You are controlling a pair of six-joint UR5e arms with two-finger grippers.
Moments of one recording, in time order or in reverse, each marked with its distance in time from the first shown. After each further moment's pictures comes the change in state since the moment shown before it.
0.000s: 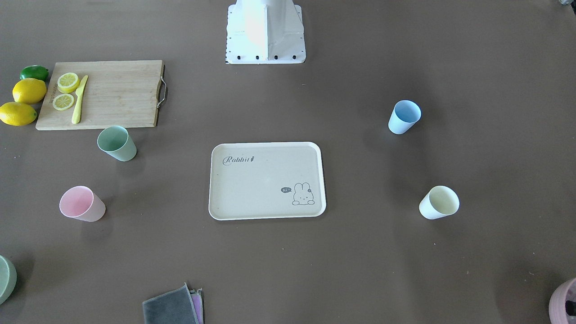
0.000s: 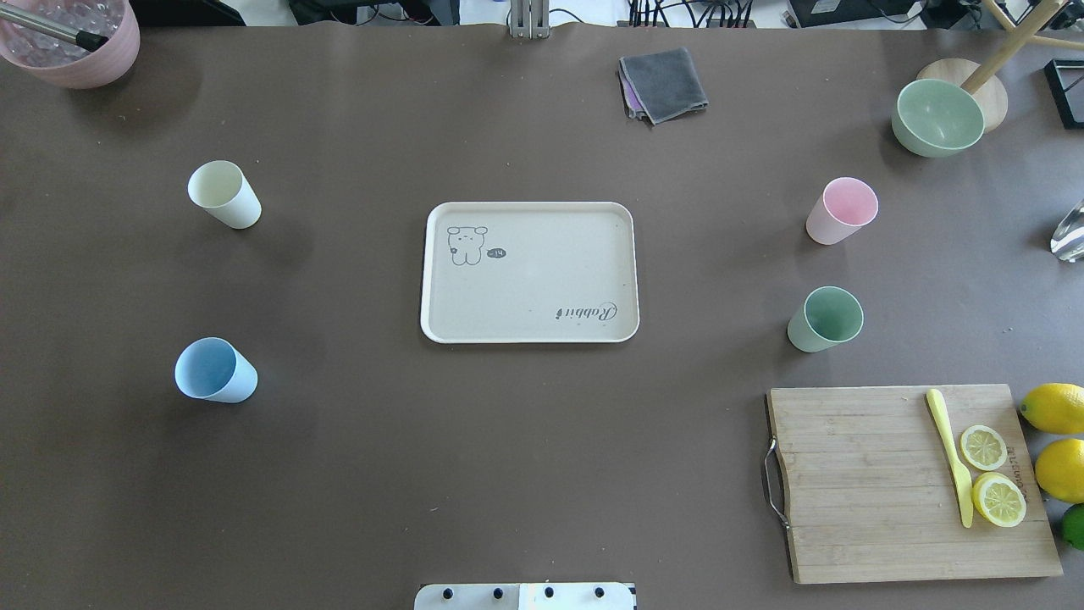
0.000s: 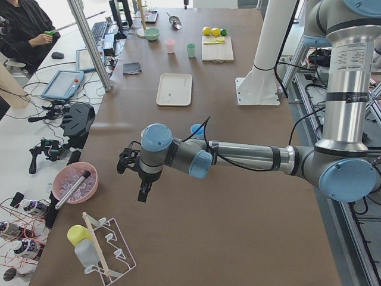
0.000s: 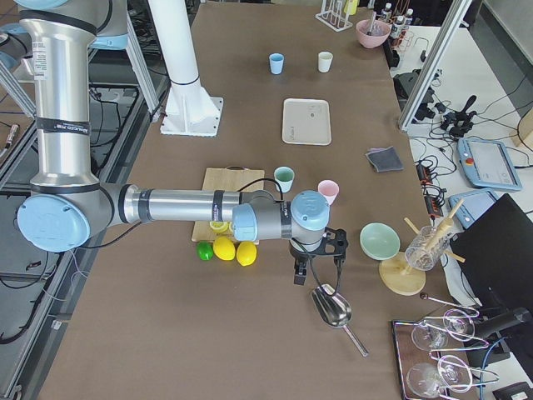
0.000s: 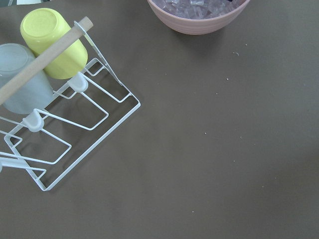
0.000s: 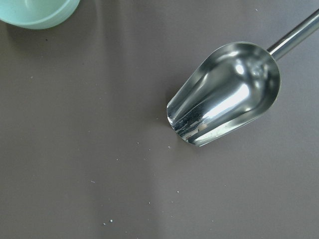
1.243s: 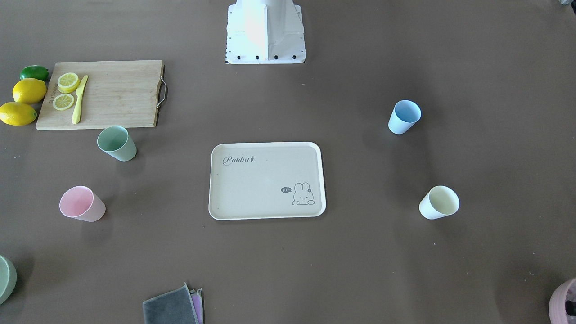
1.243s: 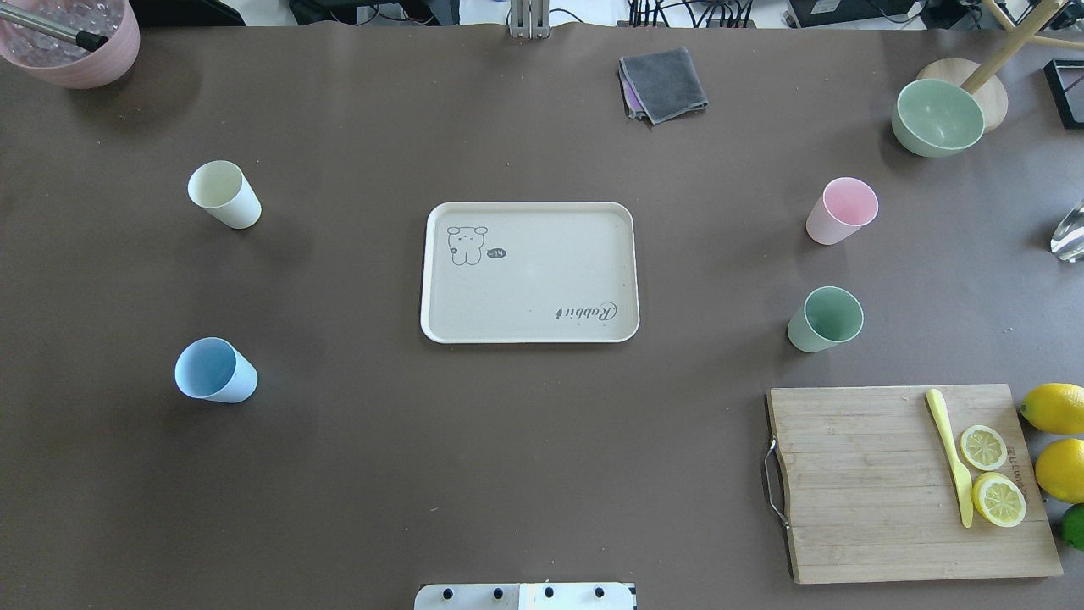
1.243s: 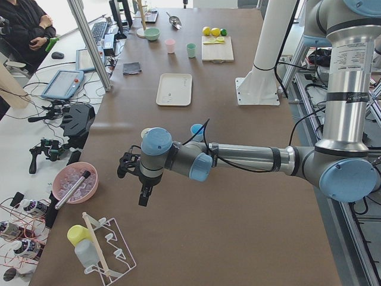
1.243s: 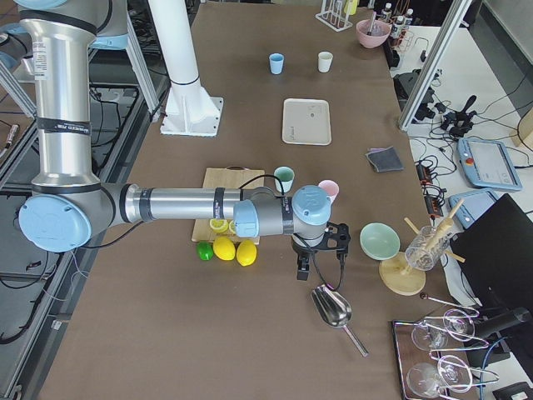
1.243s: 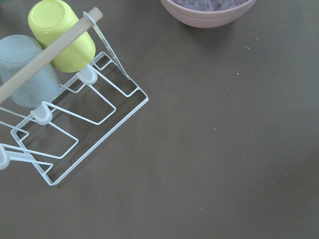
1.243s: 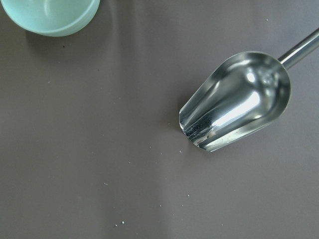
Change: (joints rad) left arm 0.000 0.003 0.023 -0.001 0.022 0.004; right arm 0.003 0.004 0.019 0.000 0.017 0.000
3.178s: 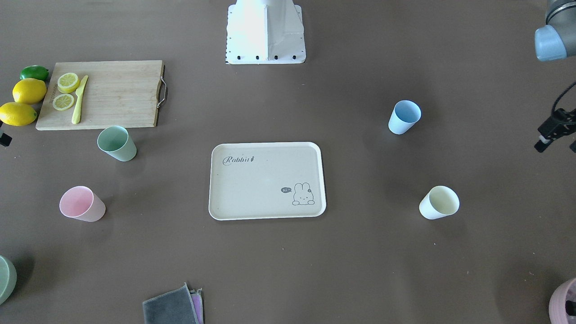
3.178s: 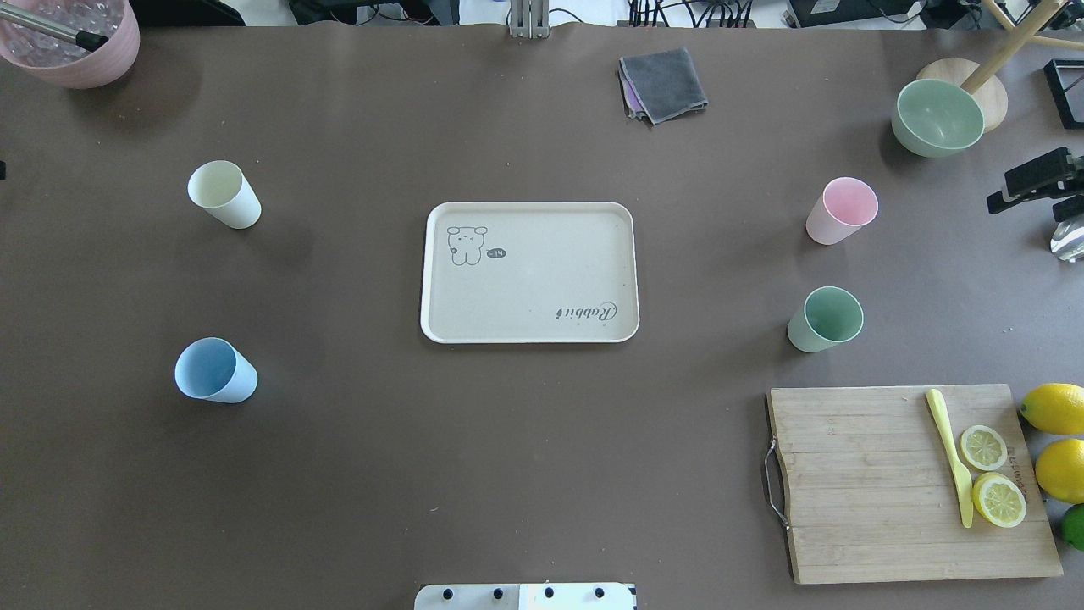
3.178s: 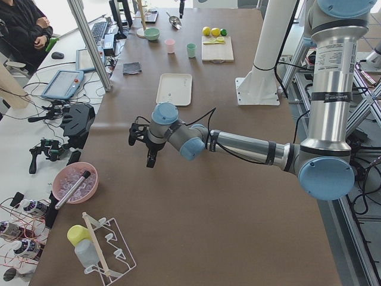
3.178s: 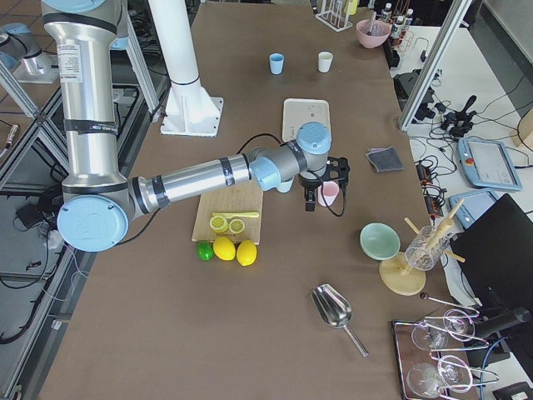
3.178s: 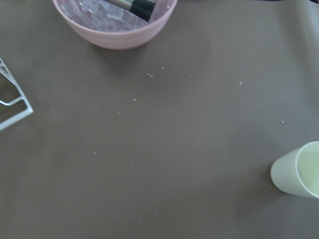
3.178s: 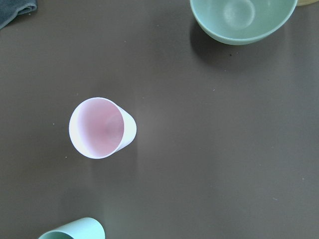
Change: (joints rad) left arm 0.316 -0.009 -0.129 -0.259 0.036 -0.627; right arm -0.269 0.075 0.193 0.140 0.006 0.428
